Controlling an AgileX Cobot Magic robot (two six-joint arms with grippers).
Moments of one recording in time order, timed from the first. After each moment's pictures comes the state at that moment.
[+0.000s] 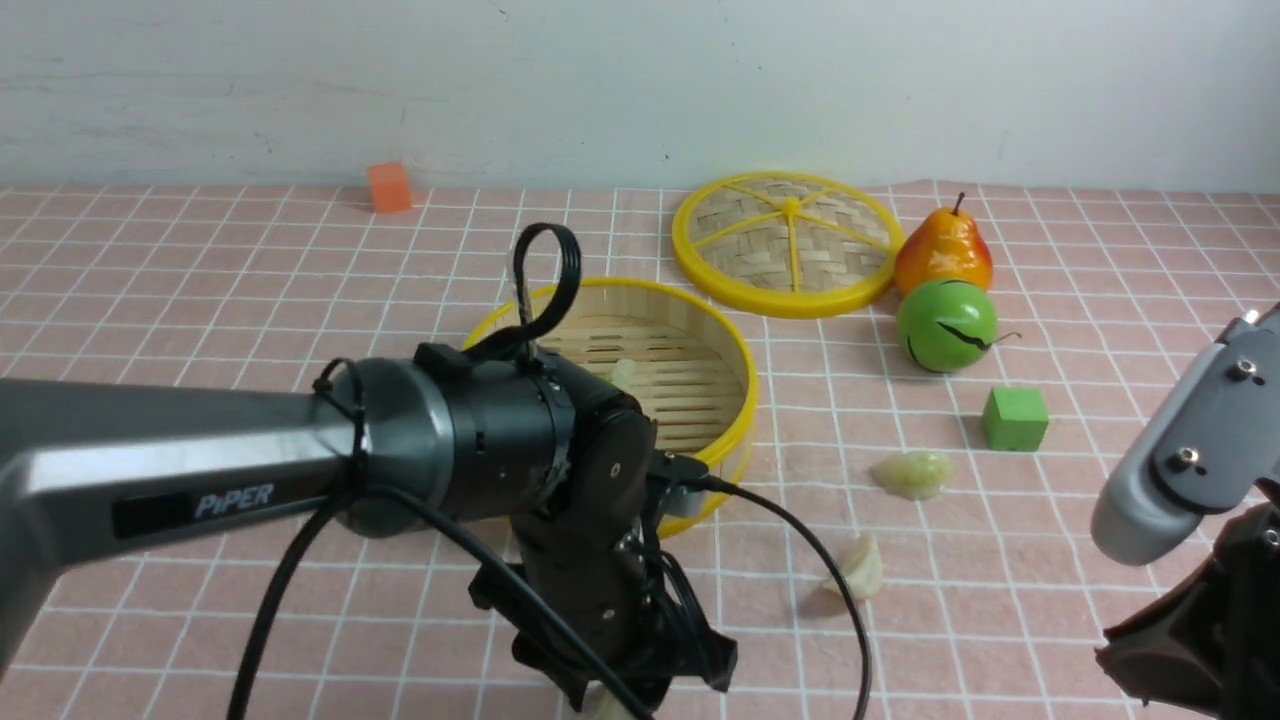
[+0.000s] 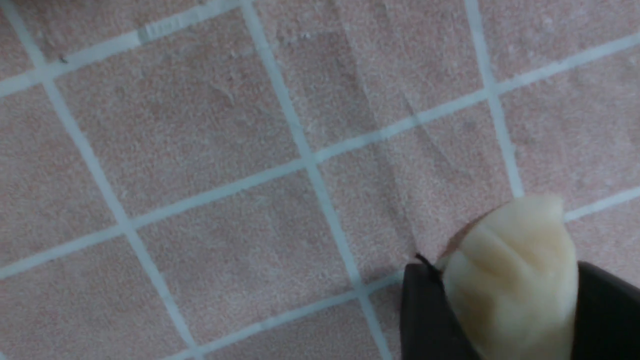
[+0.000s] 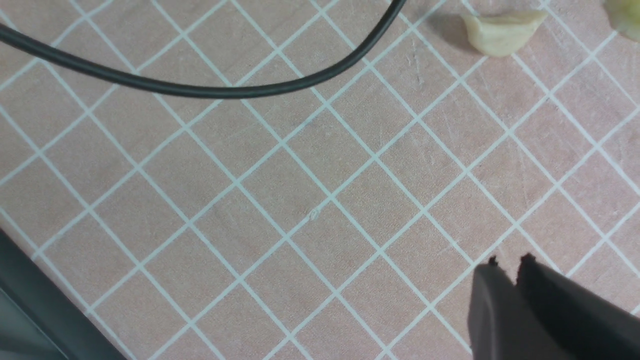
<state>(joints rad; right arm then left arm) 0.53 0.99 -0.87 0.12 0.99 -0.27 -0.73 1.91 -1.23 -0.05 0.79 -0.33</state>
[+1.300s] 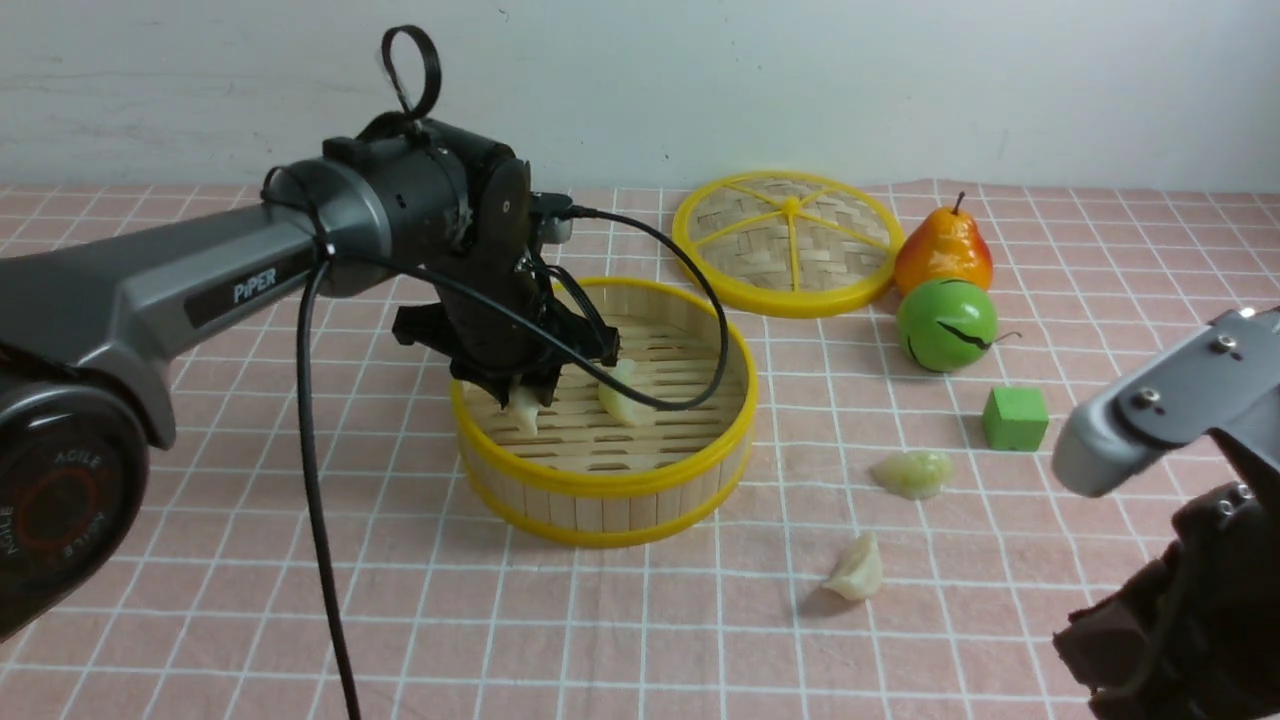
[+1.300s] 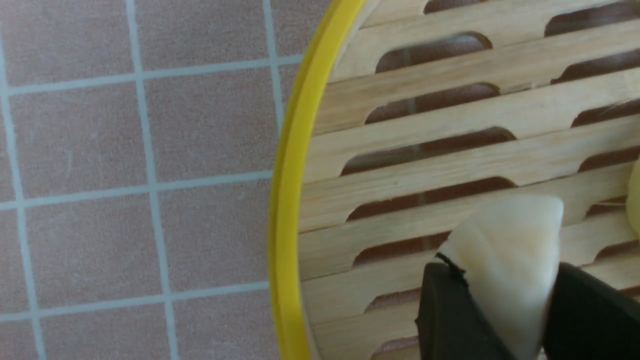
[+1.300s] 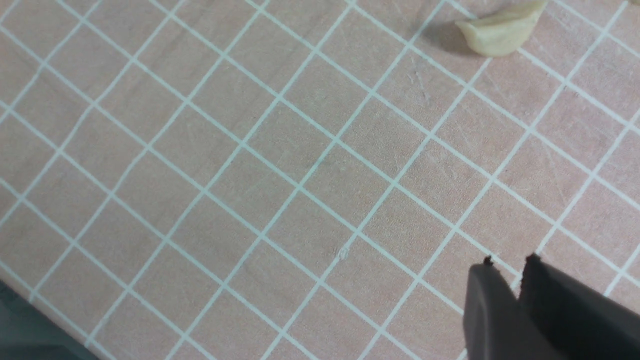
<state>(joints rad) 0.53 1.07 -0.87 0.14 0.92 -0.06 -0.40 2.16 -1.80 0.09 0.84 -0.31</state>
